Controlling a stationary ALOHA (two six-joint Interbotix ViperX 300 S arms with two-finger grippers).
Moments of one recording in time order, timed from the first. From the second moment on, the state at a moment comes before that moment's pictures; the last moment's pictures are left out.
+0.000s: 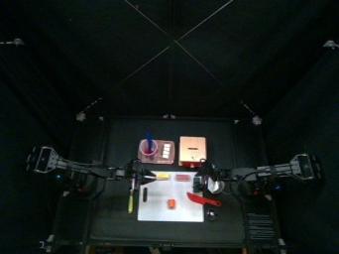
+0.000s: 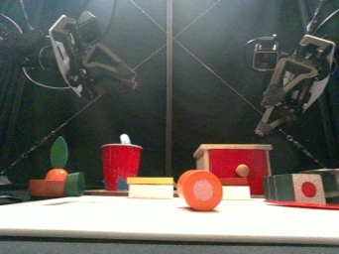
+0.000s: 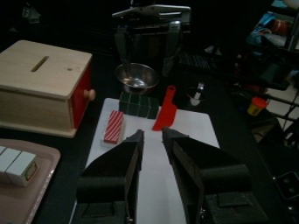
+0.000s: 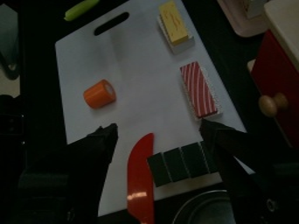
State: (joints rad) left arm -0.02 -0.32 1.04 -0.07 -0.53 -0.13; right arm -0.01 -0.53 1.08 0.20 0.08 0.22
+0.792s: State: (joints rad) left arm 0.05 -0.33 1.05 -0.04 -0.52 -0.12; right arm 0.03 -0.28 0.80 0.73 0.47 0.23
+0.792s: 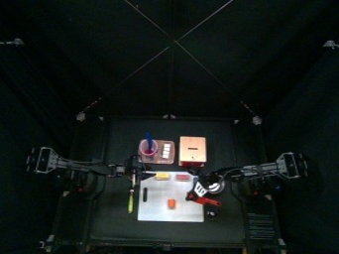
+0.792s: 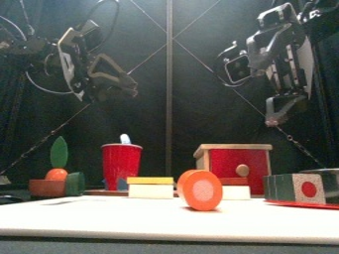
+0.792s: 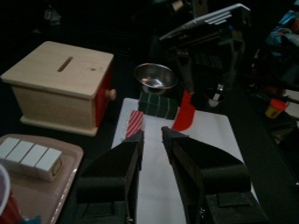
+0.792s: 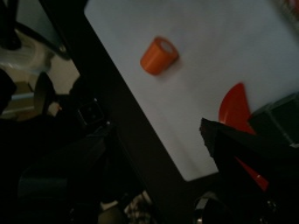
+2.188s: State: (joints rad) left arm 0.12 -0.33 1.13 -0.02 -0.51 -0.12; right arm 0.15 0.23 0.37 0.14 0.58 1.45
